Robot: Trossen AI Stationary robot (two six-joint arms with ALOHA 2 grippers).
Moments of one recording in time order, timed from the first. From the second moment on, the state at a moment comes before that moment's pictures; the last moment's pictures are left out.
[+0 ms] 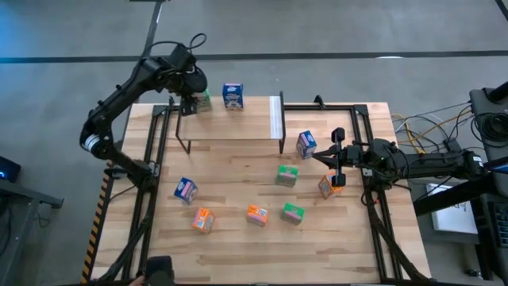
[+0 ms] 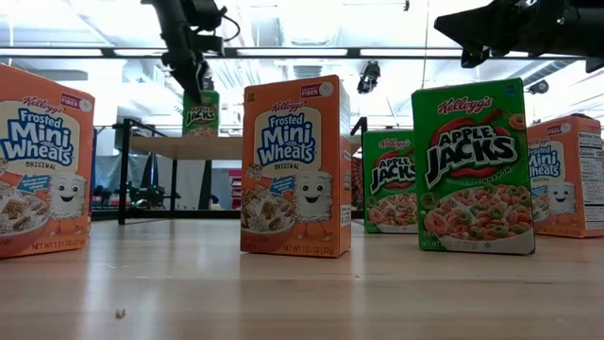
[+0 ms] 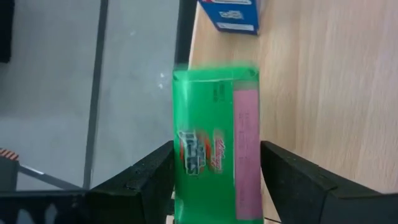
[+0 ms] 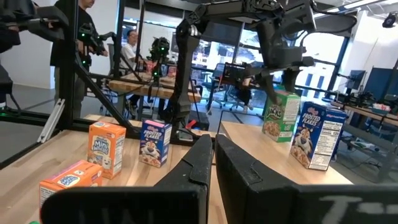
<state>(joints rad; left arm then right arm) 0.84 1.49 1.64 -1.21 -0.05 0.75 -0.09 0.57 0.25 0.46 -0.08 -0.18</state>
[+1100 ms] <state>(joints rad) 0.38 1.26 1.60 -1.13 0.01 0.16 -0.09 0.57 0.25 0.46 -0.08 -0.15</state>
